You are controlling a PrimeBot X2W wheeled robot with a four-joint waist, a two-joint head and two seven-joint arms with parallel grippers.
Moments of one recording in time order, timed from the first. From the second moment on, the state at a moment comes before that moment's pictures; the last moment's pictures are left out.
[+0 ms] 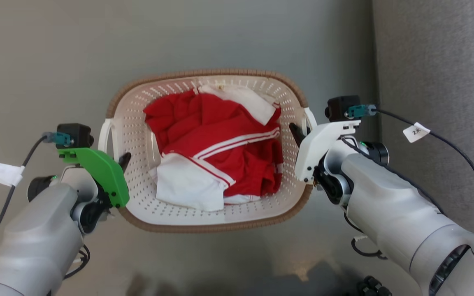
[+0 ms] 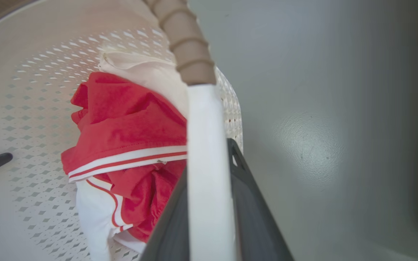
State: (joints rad) left arm -0.79 0.30 -1.06 0.88 -1.25 -0.12 0.04; right arm -0.82 -0.05 1.08 1.02 1.13 -0.04 -0.10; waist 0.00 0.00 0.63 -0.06
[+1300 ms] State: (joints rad) left arm -0.94 0.30 -1.10 0.90 -1.21 -0.13 -0.13; right arm -0.94 -0.06 1.05 1.02 1.16 -0.07 -0.24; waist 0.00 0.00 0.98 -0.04
